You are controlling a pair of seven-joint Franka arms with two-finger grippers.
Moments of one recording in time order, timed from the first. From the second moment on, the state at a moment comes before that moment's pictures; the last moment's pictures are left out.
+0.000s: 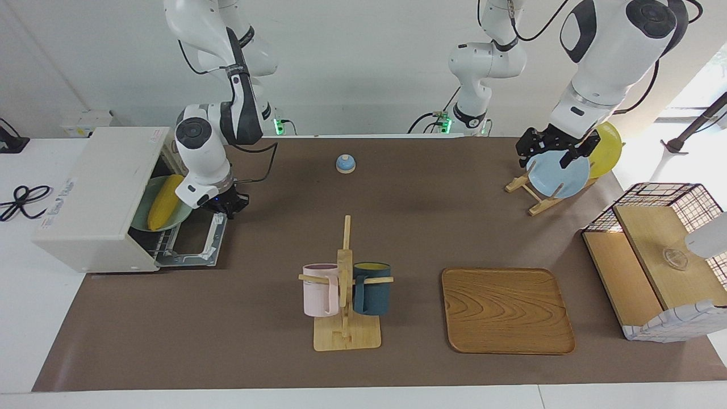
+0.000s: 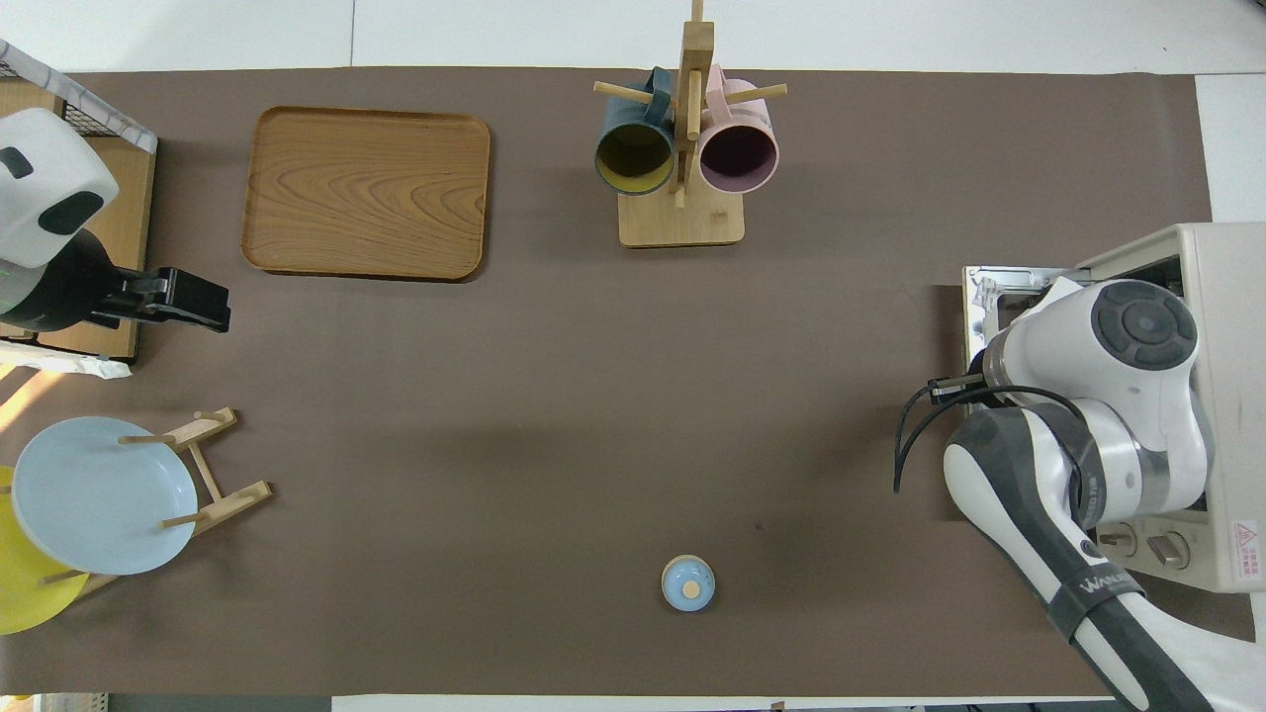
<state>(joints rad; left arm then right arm) -0.14 -0.01 -0.01 -1.66 -0.01 1.60 -0.03 -0.04 0.03 0.10 -2.24 -0.13 2.15 0.03</state>
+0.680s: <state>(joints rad) -0.14 -0.01 -0.01 -1.66 -0.01 1.60 -0.03 -0.22 -0.07 0.07 -2.04 -0.17 1.89 -0.28</state>
